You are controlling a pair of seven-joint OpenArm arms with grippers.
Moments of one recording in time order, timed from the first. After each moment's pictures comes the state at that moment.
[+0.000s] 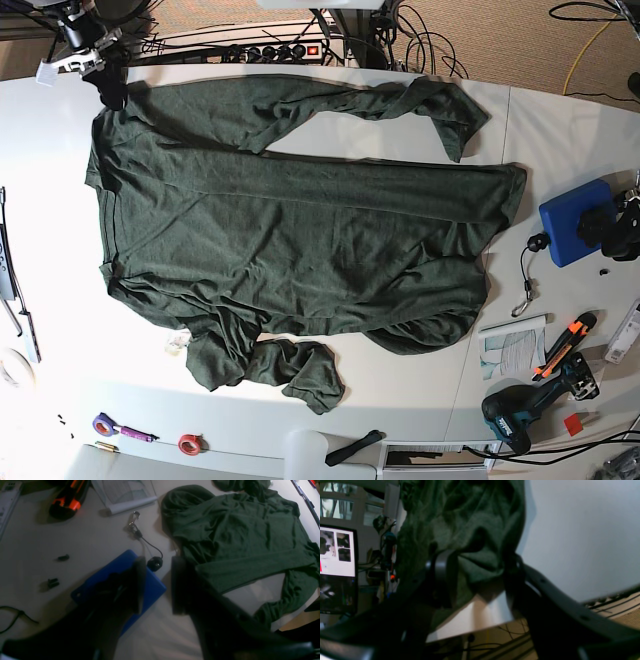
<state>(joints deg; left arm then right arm) 3.3 -40.1 -34.1 82.3 -74.3 -43.5 68.5 -23.0 4.6 64.0 79.7 73.1 37.2 -69.1</state>
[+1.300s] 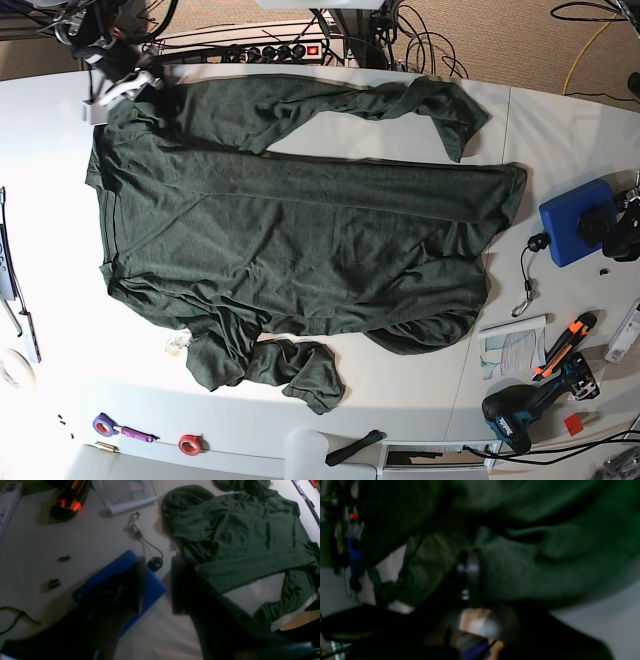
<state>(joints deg) 3.6 -40.4 -34.1 82.3 -74.5 -43.5 68.4 -25.7 4.1 45.0 92.5 59.5 32.4 -67.9</state>
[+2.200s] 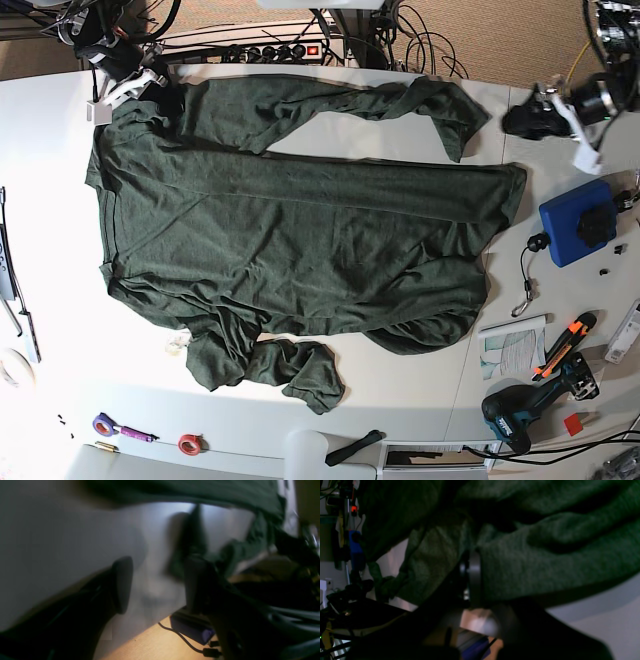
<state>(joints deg) 21.2 -26.8 -20.0 82.6 -73.3 -40.0 66.6 -25.7 4.1 45.0 92.4 59.7 32.5 -68.4</state>
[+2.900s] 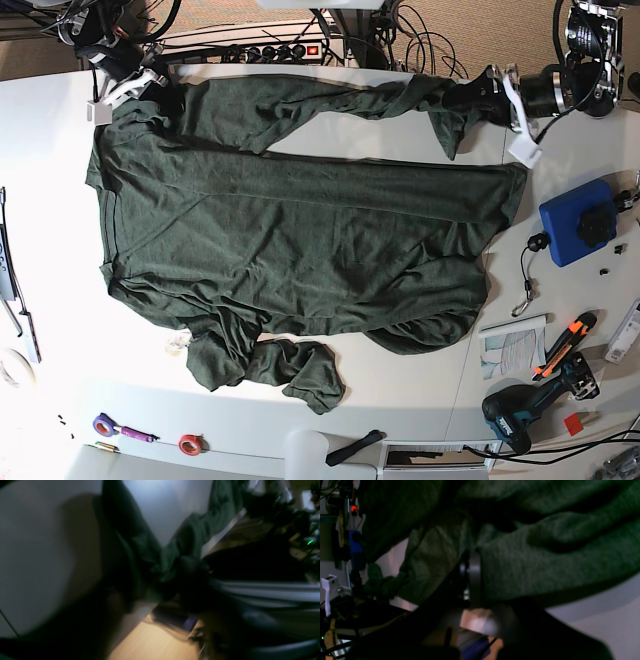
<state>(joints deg) 20.4 -27.1 -5.7 84.0 -71.8 -42.4 66.2 -25.7 4.1 45.0 92.5 59.7 32.5 -68.6</state>
